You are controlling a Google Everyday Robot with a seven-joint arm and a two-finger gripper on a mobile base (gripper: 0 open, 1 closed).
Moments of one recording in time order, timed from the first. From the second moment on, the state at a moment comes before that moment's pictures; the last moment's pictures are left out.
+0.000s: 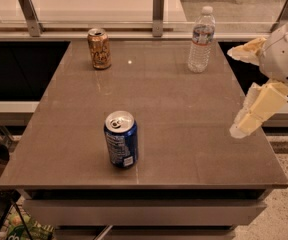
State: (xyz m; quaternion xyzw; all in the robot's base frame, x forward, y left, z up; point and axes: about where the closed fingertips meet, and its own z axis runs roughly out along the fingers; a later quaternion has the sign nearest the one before) arm 0.453 -0.169 0.961 -0.62 0.72 0.09 0.29
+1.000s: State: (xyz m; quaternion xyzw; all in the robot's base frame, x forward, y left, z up) arm 0.441 -0.064 0.918 -0.62 0.63 0.25 0.39
